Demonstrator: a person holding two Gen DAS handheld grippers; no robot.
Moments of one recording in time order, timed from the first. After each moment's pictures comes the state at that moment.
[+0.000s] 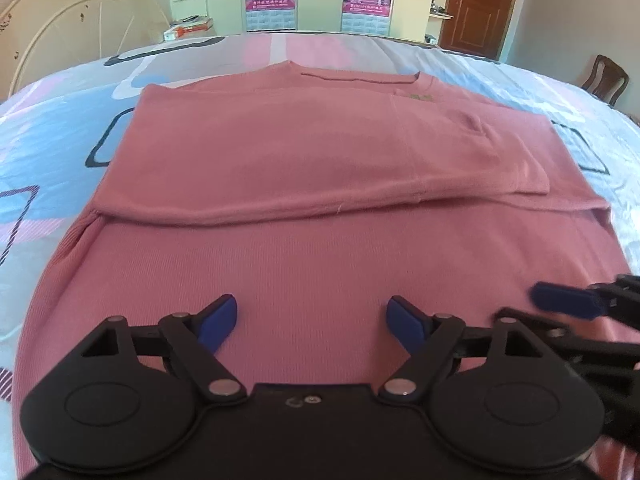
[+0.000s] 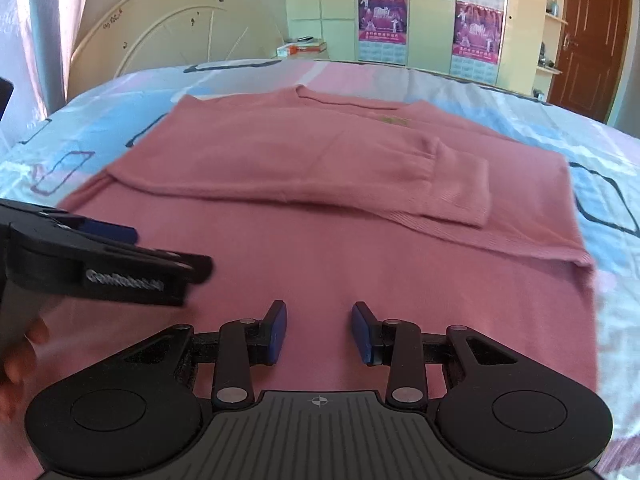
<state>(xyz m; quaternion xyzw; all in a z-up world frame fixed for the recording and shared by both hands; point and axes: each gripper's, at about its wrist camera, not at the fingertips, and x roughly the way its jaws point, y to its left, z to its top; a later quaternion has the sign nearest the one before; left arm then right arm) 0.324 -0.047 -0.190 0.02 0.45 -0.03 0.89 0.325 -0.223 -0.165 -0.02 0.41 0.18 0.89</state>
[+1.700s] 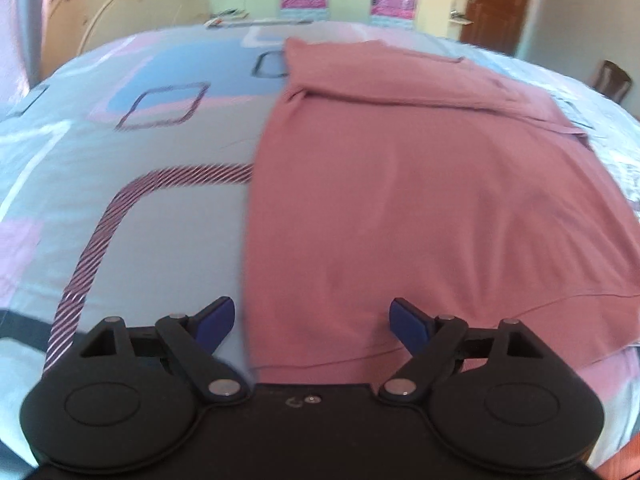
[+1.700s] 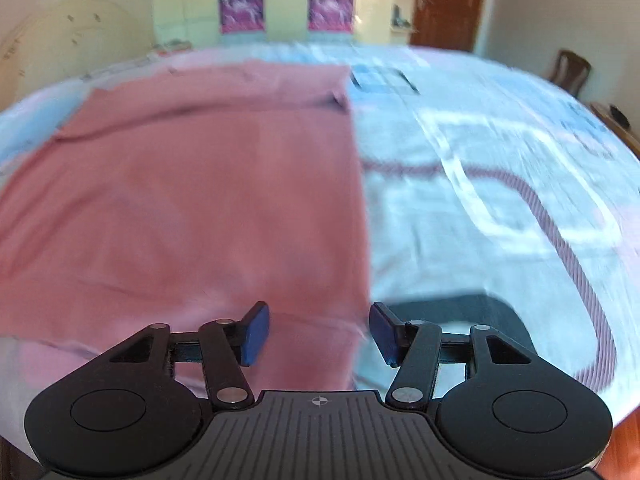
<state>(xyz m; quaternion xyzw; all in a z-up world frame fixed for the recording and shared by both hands) 0.151 0.100 -0.173 0.01 0.45 -0.01 0.89 0.113 -0.302 -0.146 0.02 0.43 -0.02 0.90</state>
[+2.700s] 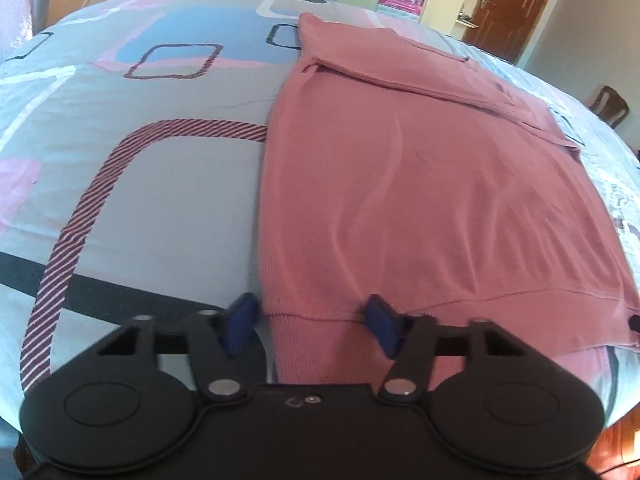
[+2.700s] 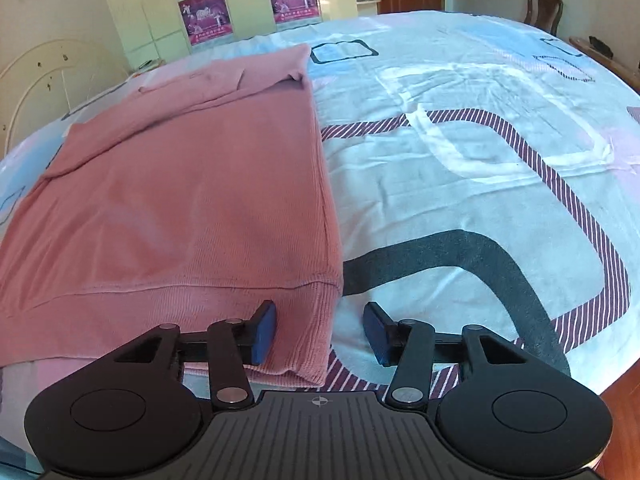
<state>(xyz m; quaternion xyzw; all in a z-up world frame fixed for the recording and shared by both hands) 0.135 0.120 -0.176 -0.06 0.48 -0.04 0.88 0.095 -0.333 -0.148 0.13 0.44 -0.03 0.89</state>
